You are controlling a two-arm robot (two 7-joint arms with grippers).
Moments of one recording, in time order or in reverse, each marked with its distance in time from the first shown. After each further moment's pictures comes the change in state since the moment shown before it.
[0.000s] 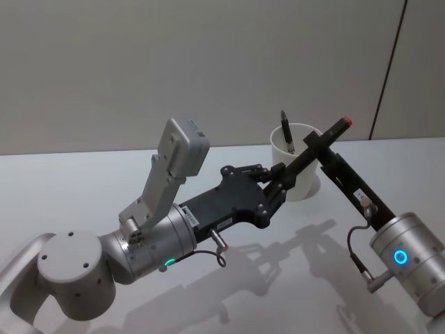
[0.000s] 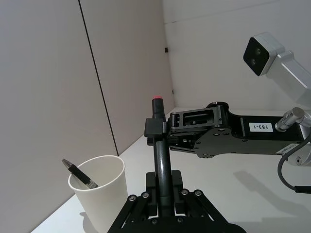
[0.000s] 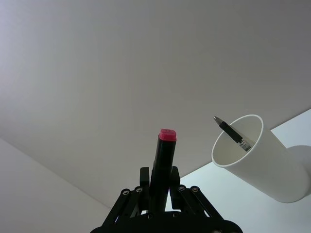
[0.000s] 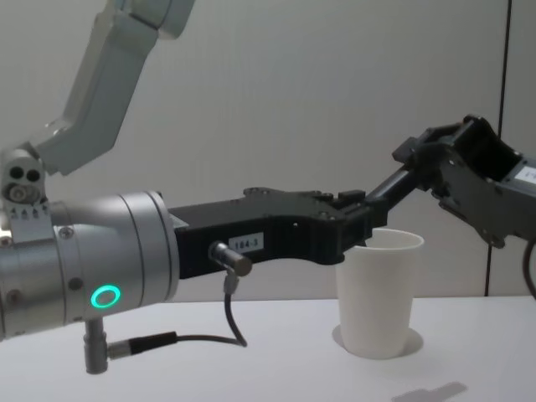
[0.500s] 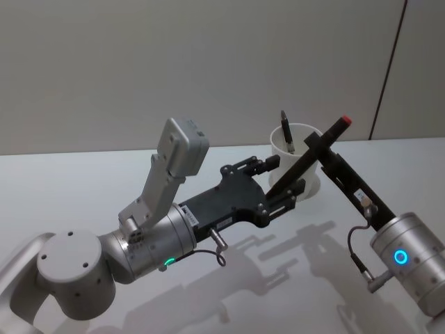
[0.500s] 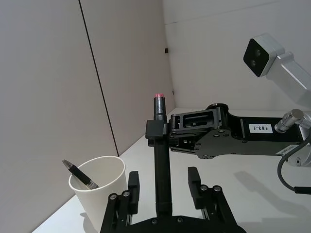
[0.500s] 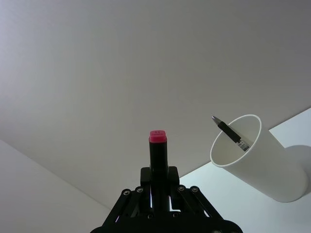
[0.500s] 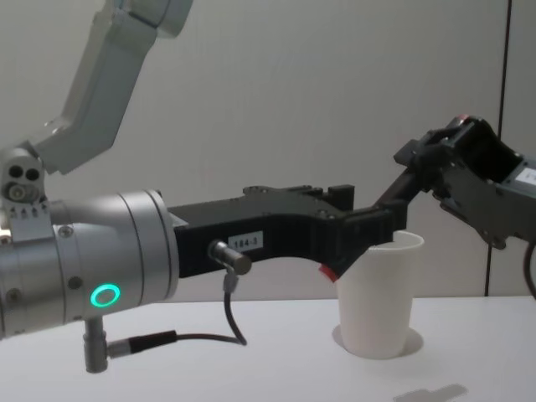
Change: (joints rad) left arm 0.000 0.000 0.000 0.000 0.000 -0.001 0.000; right arm 0.000 0.000 0.000 0.000 -0.001 0.000 -0.003
